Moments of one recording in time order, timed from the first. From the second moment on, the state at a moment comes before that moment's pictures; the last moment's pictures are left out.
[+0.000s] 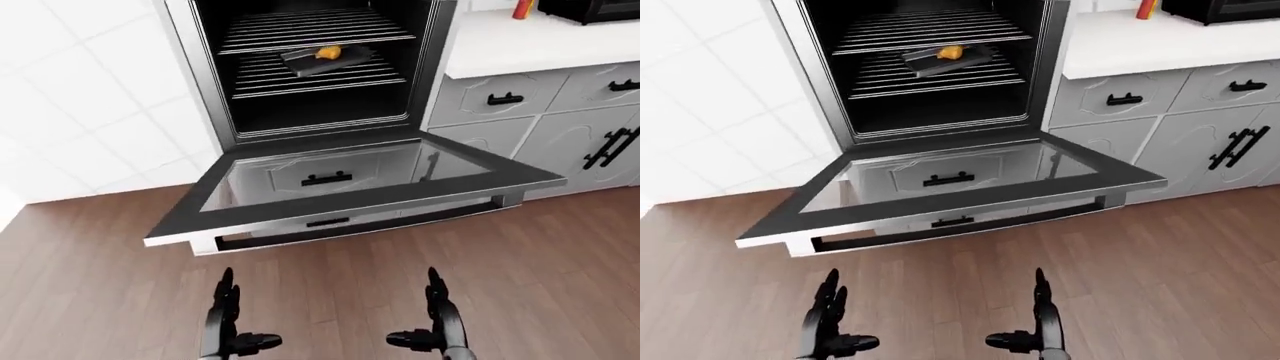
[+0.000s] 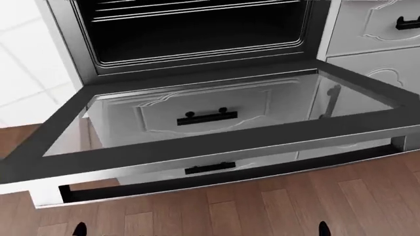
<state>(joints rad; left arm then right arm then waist) -0.19 0.12 0.20 1.37 -0.18 -0.85 -0.27 -0.19 -0.13 -0.17 1.38 0.00 -0.80 0.04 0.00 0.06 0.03</state>
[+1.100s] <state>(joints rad) -0.20 0.10 0.20 1.37 -0.19 -0.84 -0.28 -0.19 -0.14 -0.17 1.38 0.00 -0.80 0.04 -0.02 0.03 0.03</state>
